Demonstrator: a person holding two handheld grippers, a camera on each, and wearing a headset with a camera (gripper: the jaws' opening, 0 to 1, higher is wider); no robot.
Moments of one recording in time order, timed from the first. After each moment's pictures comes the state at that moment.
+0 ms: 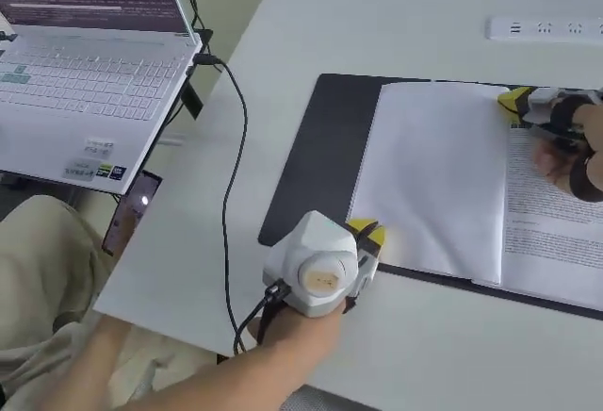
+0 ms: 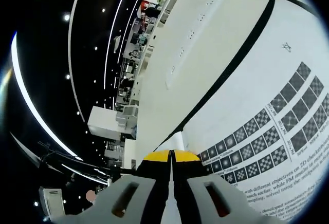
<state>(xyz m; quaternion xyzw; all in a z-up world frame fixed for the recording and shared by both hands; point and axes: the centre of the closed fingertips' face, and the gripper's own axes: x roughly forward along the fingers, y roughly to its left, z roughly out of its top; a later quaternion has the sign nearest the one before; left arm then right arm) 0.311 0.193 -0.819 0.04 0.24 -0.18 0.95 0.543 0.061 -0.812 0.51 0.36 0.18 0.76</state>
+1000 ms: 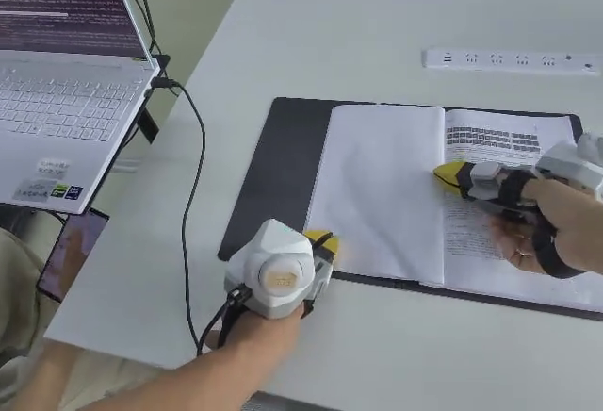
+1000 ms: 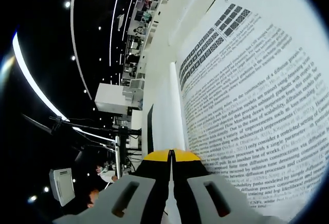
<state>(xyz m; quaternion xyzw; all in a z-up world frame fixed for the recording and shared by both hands) 0.312 0.194 -0.819 0.03 0.25 -0.18 0.95 0.397 0.070 -0.806 0.49 0.44 0.27 0.71</state>
